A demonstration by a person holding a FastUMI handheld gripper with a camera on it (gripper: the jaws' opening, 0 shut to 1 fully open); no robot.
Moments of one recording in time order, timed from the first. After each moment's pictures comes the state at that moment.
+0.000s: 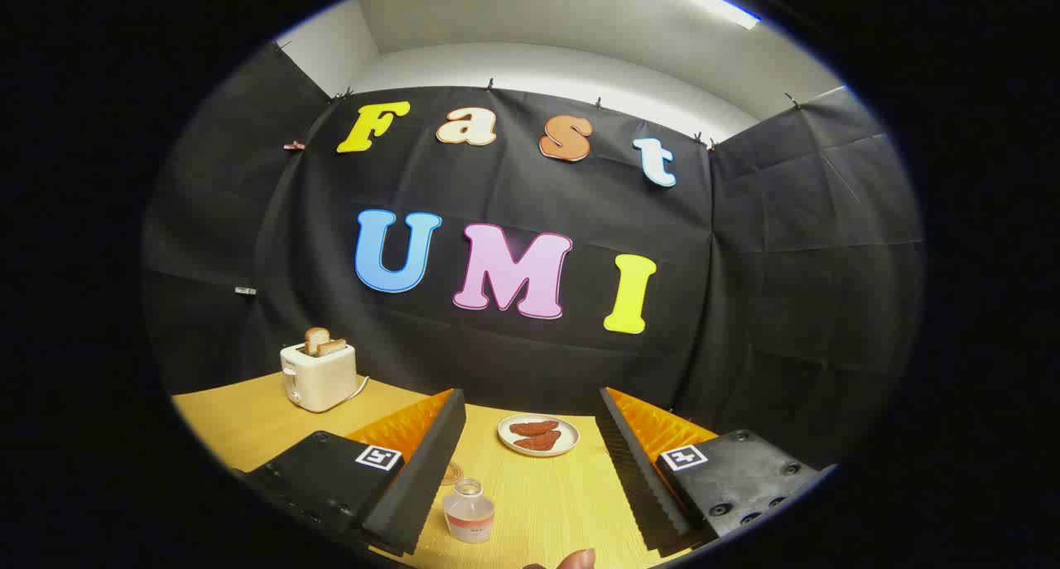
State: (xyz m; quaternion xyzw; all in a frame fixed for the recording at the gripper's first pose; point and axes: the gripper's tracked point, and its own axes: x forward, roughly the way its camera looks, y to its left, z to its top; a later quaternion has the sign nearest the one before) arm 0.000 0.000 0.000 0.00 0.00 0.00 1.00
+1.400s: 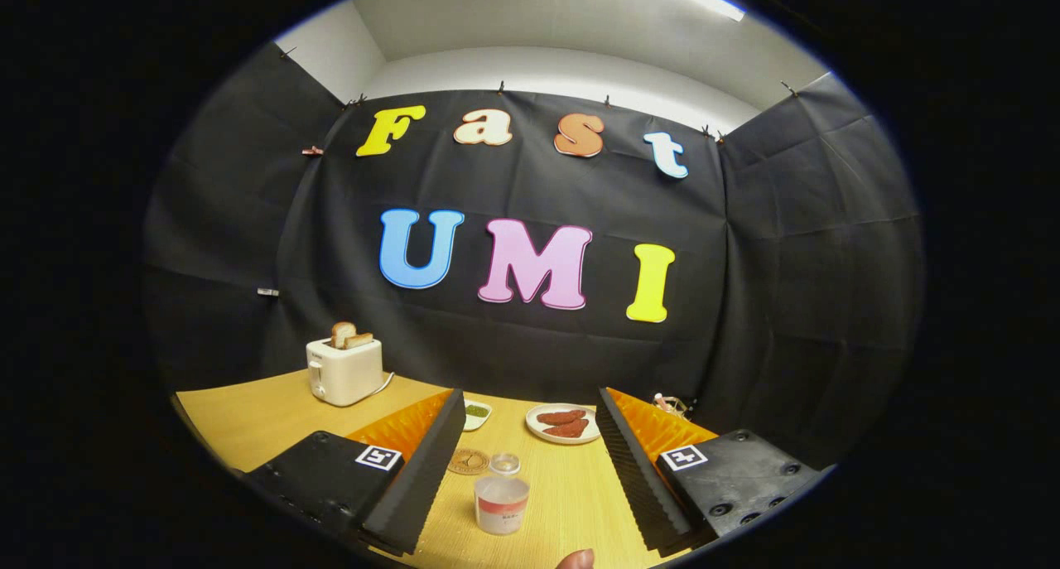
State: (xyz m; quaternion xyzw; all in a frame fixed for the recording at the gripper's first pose) arm -0.022 0.036 -0.055 0.02 0.00 0.04 1.00
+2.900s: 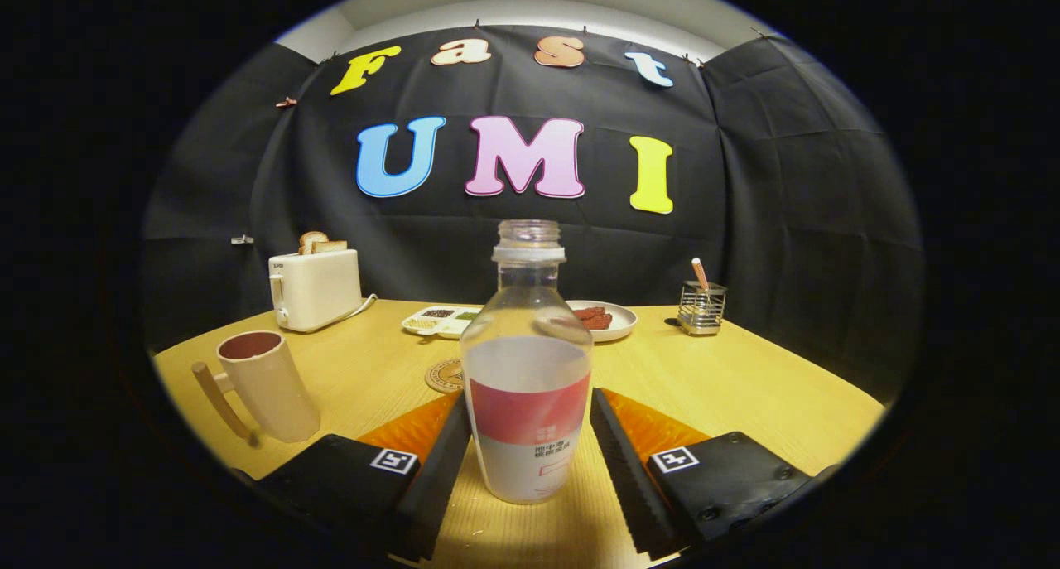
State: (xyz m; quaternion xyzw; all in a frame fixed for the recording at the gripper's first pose) arm 0.034 0.076 -0.265 0.07 0.11 0.02 0.99
